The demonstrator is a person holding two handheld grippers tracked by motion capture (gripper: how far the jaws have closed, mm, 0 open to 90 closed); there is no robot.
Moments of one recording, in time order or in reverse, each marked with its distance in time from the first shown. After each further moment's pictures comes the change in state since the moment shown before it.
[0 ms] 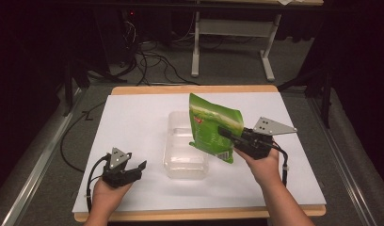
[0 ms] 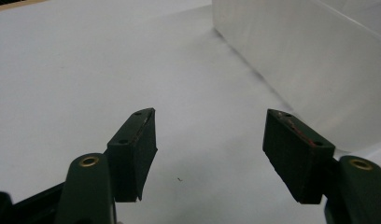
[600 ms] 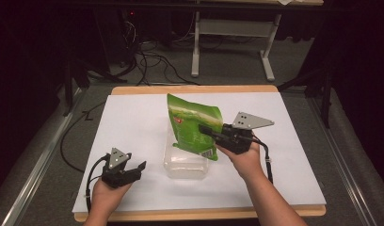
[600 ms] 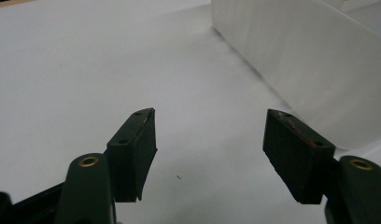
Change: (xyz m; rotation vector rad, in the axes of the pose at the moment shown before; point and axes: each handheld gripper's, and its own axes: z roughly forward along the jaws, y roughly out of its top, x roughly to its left) left arm 0.001 -0.001 -0.001 0.003 -0.009 -0.001; right arm 0.012 0.008 0.045 -0.002 0.103 -0.012
